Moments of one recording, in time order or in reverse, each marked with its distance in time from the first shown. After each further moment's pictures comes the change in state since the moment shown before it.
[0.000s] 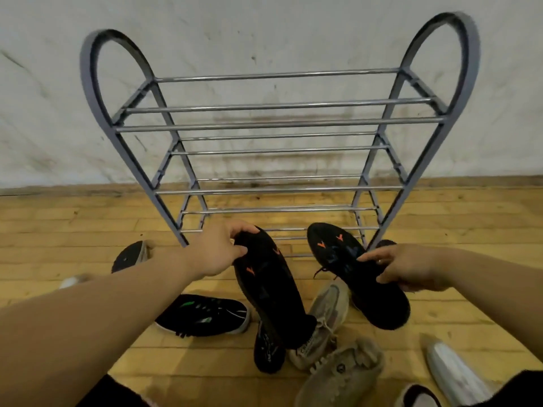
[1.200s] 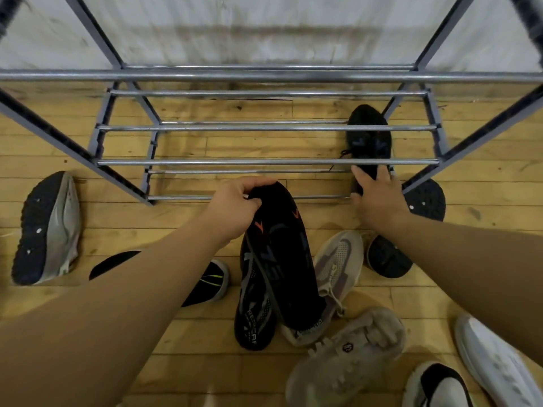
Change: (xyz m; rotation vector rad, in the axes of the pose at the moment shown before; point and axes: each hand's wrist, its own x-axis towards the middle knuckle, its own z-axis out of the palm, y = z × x) left_hand 0.133 -0.102 0.125 -0.423 0.032 -0.230; right_hand 0.233 0.025 0.048 -0.600 0.510 -0.091
